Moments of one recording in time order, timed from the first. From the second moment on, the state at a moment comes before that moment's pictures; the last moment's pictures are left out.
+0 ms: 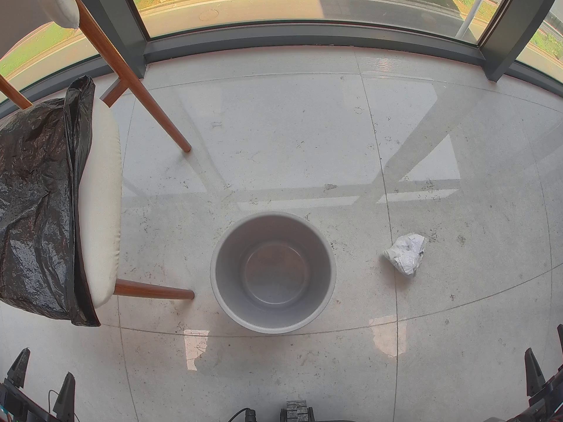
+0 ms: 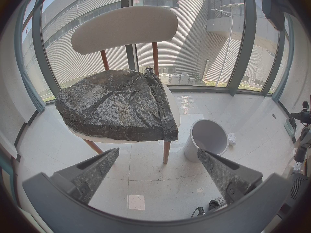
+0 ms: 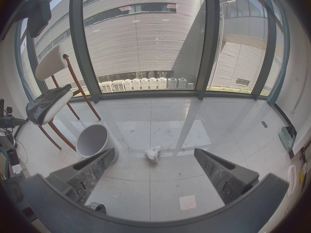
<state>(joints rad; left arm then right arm) -0.01 0.02 -0.02 0.01 -0.01 0.02 0.00 0.02 -0.02 0.00 0.03 0.00</state>
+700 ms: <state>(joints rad) -0.01 0.02 -0.02 -0.09 -0.06 0.06 0.00 0.02 -0.02 0.00 0.03 0.00</state>
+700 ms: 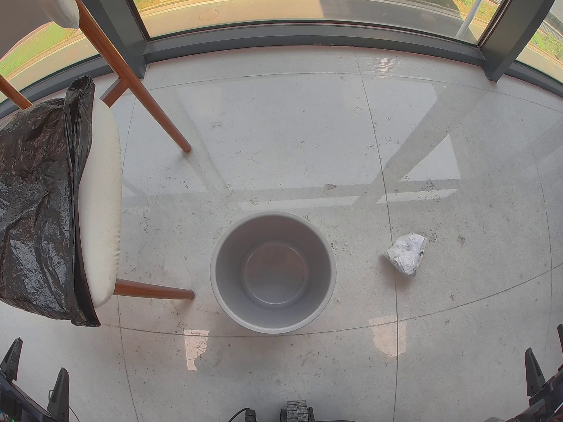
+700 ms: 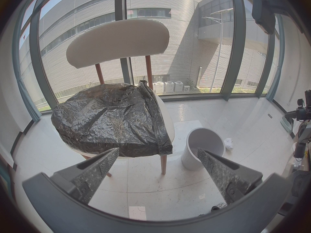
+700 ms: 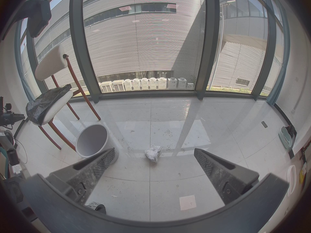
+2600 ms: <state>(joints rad) -0.04 1.00 -0.51 -0.32 -0.10 -0.08 0.00 0.02 -0.02 0.00 0.01 0.01</state>
